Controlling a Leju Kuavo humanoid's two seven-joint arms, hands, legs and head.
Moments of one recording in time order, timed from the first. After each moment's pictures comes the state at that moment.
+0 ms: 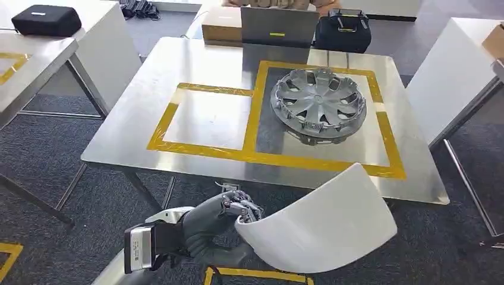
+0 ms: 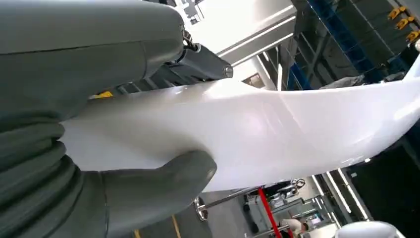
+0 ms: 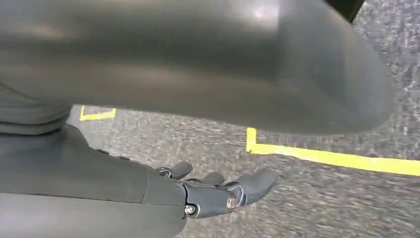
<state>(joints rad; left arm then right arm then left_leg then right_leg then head) -0.32 0.01 -0.68 -1.70 0.14 -0.53 -0.51 -0.08 0.00 -1.18 -0.20 1.15 0.19 0.02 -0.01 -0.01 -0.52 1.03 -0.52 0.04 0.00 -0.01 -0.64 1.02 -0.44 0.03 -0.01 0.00</state>
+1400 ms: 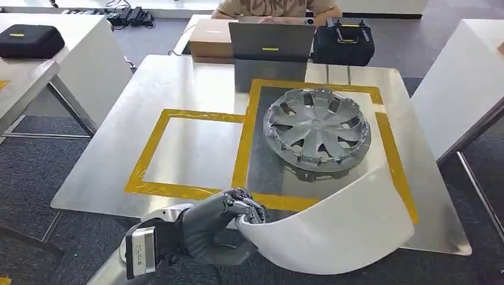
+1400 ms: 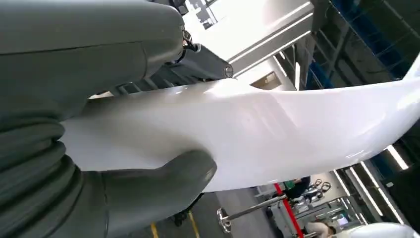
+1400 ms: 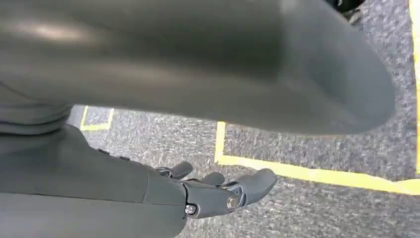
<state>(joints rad) -0.35 0.02 -0.68 -1.74 0.13 -0.51 -0.44 -0.07 0.04 -1.18 -0.20 1.13 0.20 0.04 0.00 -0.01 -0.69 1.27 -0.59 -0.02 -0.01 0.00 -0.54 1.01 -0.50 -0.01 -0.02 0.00</state>
